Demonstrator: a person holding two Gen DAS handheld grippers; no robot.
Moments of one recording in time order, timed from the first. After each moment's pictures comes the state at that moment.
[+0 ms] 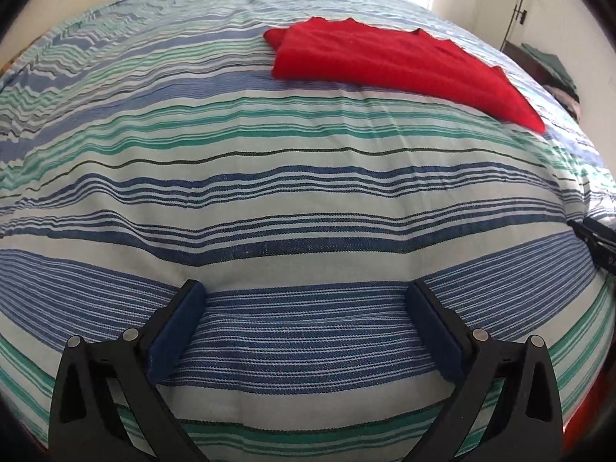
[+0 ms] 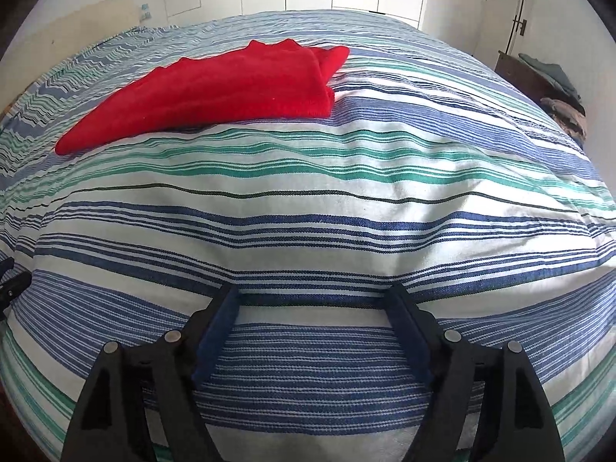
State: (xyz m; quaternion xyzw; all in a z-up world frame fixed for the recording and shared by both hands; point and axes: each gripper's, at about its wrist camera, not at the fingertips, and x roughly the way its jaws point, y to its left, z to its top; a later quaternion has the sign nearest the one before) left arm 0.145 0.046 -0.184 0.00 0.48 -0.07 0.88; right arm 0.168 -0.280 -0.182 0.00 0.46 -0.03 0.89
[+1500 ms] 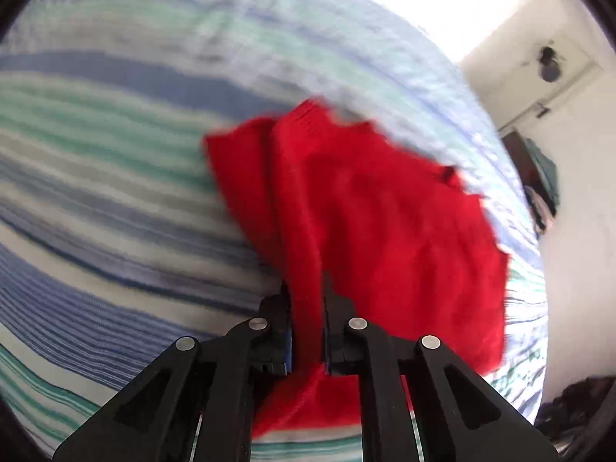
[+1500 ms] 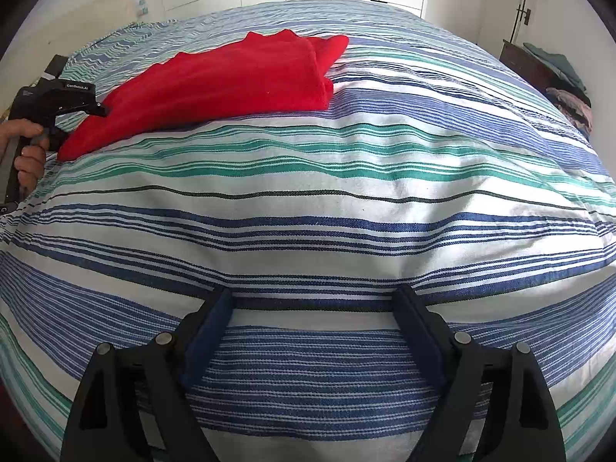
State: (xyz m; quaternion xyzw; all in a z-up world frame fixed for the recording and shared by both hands) left arm 0.380 0.033 -0.130 -0.19 0.50 -0.12 0.84; right arm 0.177 -0.287 -0.185 0.01 0.48 -0.02 0.87
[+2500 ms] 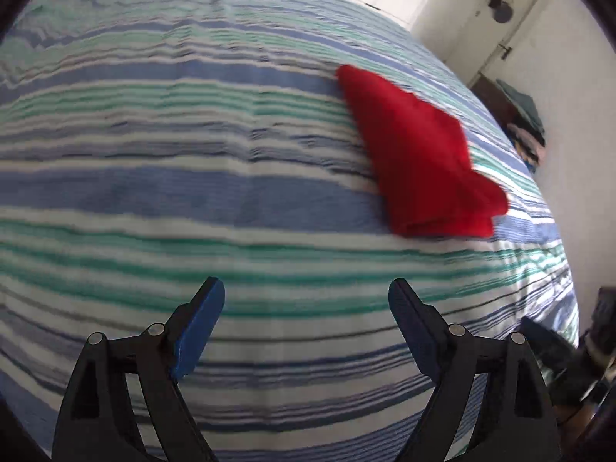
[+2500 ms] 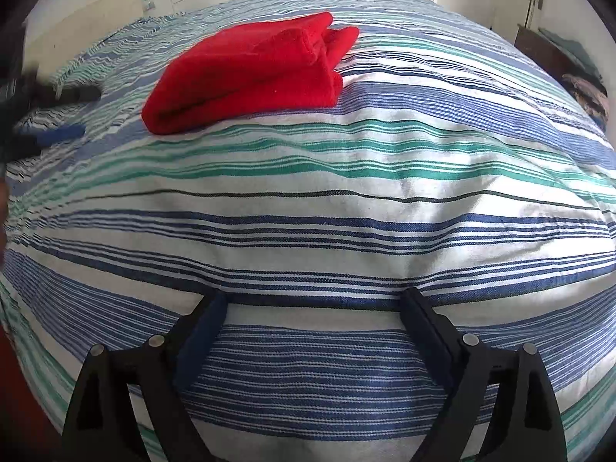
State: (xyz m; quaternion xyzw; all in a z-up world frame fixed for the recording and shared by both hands) left arm 0.247 0.039 -0.149 -0.10 0.49 -0.14 0.85; right arm 0.185 -0.308 -0.156 0.09 0.50 0.03 0.86
